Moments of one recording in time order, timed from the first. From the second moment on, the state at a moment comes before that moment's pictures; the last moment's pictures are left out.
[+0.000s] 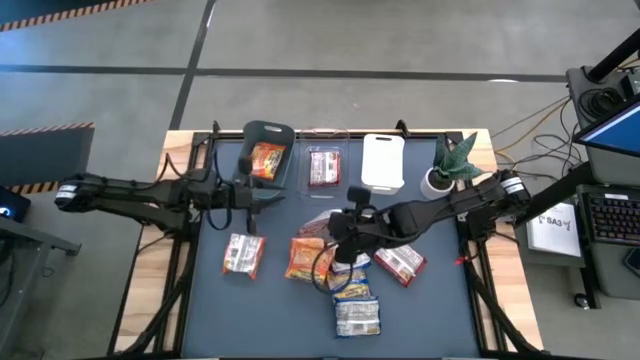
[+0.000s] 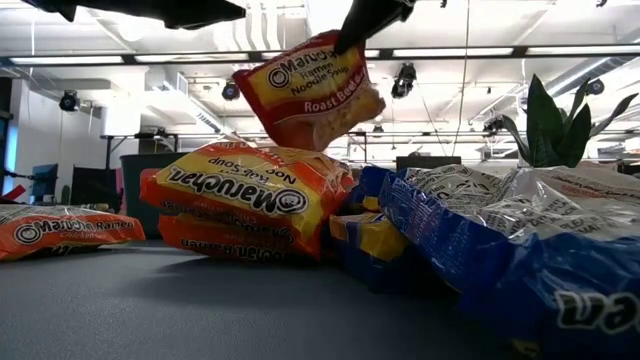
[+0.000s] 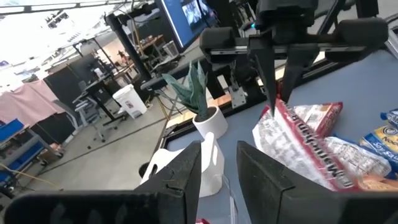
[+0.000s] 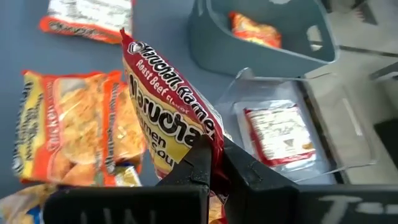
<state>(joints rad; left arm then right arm) -0.01 0.85 0.62 0.15 -0.15 0.48 0.28 1.73 1.58 -0.78 0.59 0.17</state>
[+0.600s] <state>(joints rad) -0.01 0.67 0.62 0.04 -0.20 0.34 0.10 1.67 1.58 -0.69 0.64 0.14</state>
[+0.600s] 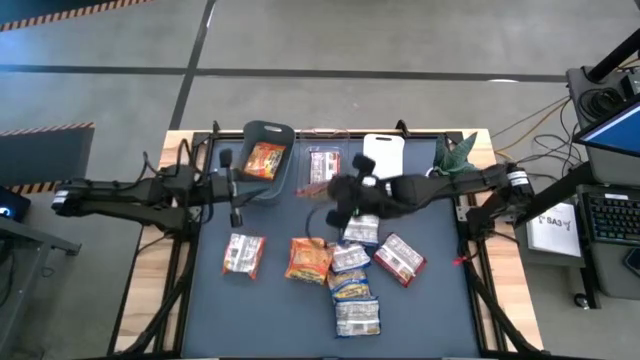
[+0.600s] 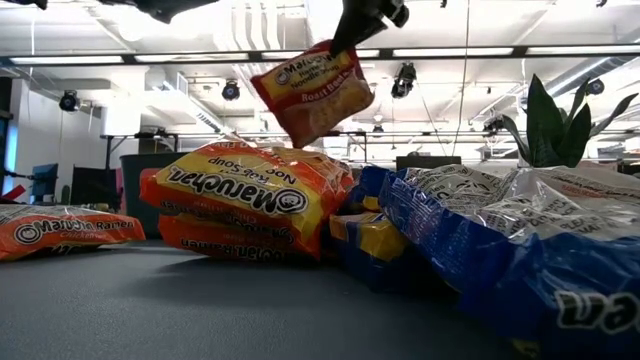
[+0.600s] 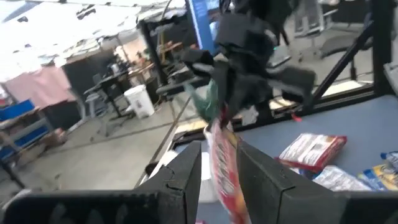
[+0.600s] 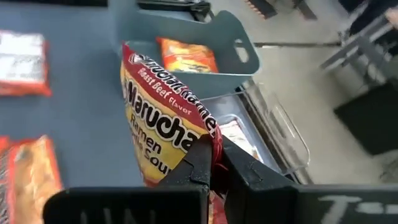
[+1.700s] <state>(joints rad) -0.01 0.62 0.61 -0.03 -0.23 0.29 -0.30 1.83 1.58 -0.46 0.24 0.30</state>
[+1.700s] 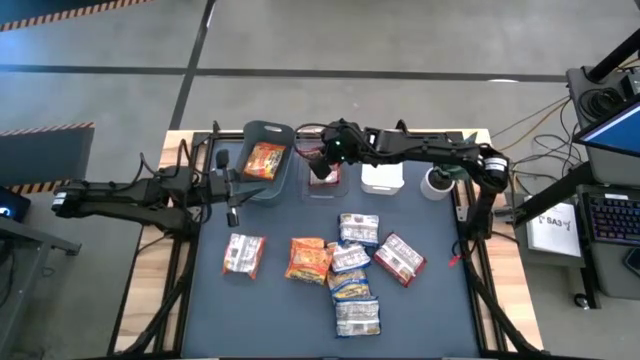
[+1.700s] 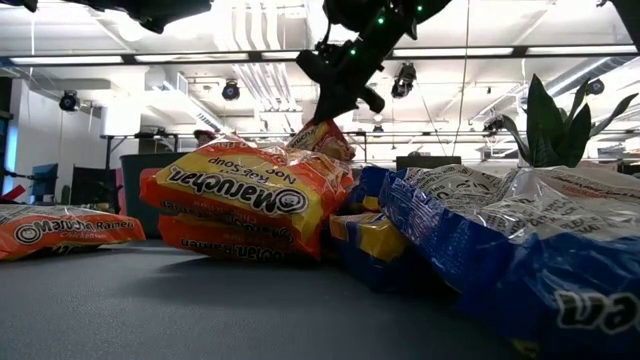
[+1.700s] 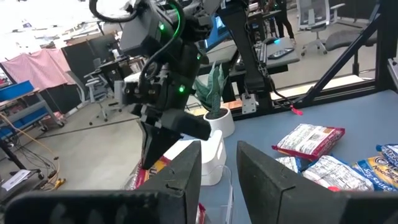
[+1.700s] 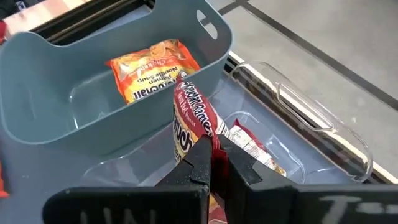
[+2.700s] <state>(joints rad) -0.01 0.62 0.61 -0.03 -0.23 0.29 -0.32 1.88 1.58 -0.47 0.34 0.31</state>
